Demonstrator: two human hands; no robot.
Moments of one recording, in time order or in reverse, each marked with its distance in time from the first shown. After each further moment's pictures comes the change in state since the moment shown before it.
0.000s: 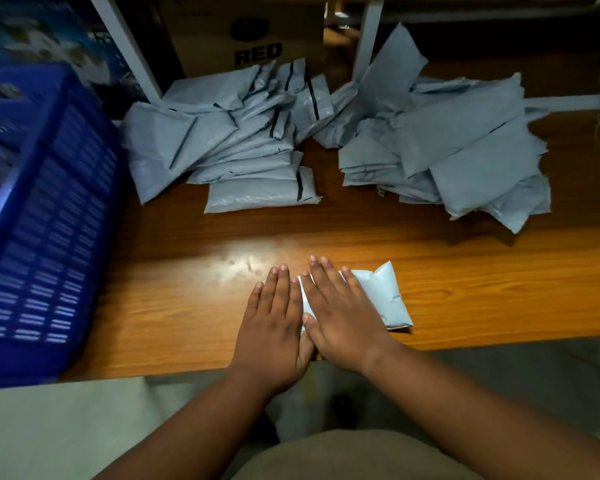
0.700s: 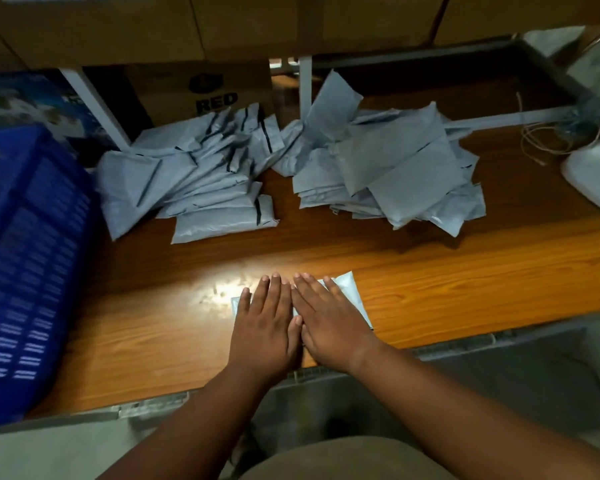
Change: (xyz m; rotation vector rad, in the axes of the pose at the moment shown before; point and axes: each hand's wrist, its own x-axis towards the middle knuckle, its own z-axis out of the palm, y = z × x) left_hand 0.039 0.042 -0.004 0.037 0.014 -0.036; right_hand -0.023 0.045 -0.009 -0.050 0.035 -0.032
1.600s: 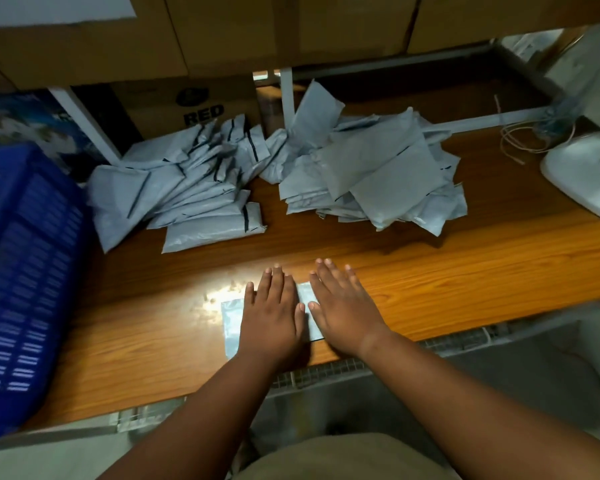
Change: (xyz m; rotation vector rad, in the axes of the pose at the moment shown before) left_hand 0.027 0.034 -0.017 -0.067 -0.006 -0.039; right_hand -0.012 0.038 -0.024 0.052 -0.029 0.208
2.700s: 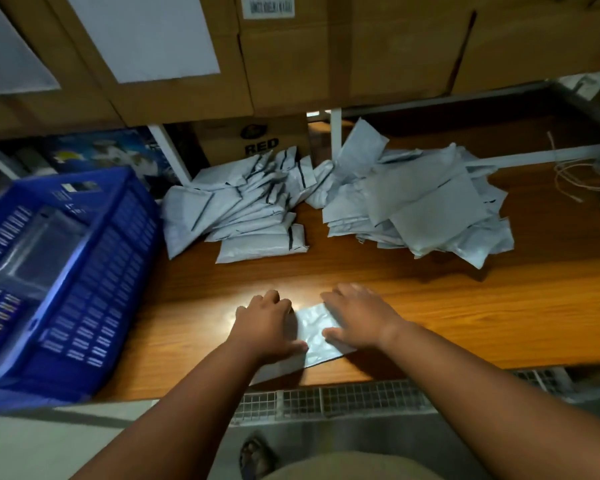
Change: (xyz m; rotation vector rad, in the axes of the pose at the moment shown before) left_hand -0.009 -0.071 -0.057 0.119 -0.162 -0.076; right_hand 0.036 -0.015 -0.046 0.014 -0.169 -0.181
